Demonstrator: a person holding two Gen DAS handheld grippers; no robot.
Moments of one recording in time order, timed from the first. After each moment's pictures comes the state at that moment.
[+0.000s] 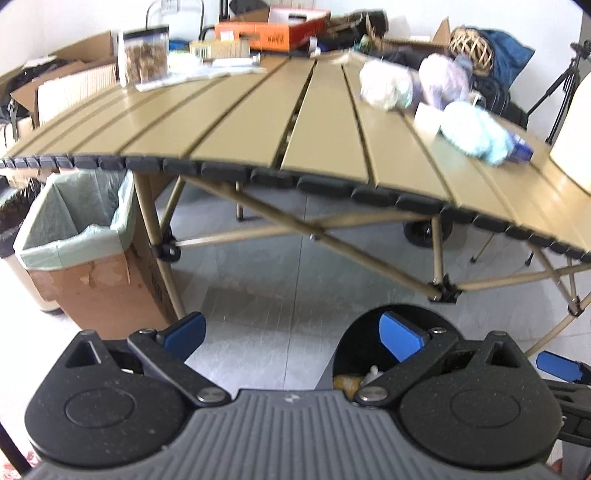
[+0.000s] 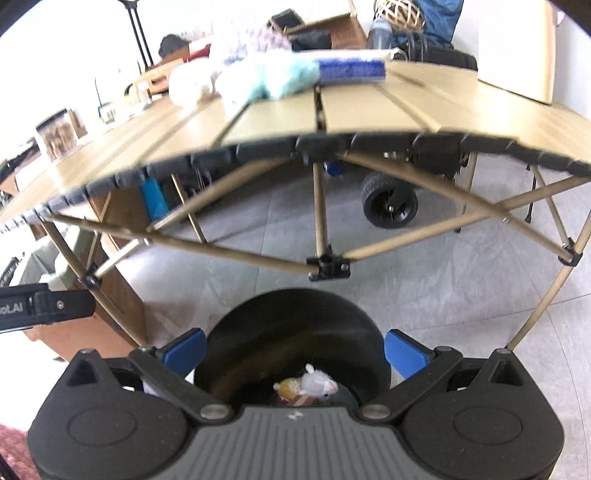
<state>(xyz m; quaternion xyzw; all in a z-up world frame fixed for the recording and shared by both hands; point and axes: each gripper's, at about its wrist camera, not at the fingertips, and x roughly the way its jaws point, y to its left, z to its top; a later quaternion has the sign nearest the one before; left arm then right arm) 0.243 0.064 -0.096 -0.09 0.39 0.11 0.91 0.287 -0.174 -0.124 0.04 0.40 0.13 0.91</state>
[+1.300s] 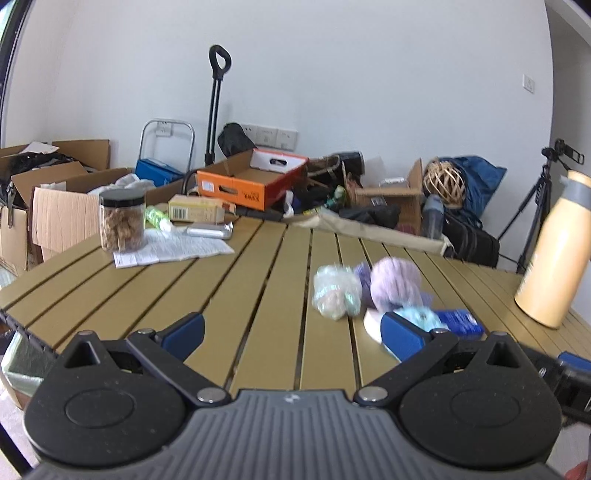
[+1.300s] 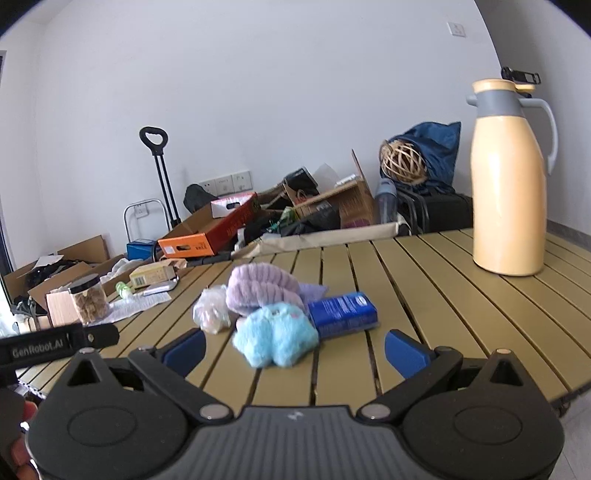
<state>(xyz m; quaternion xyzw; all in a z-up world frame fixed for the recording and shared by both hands) 0.290 0.052 0.017 -0.10 0.18 0.11 0.97 0.333 -0.201 0.008 0.08 0.18 0.15 0.97</state>
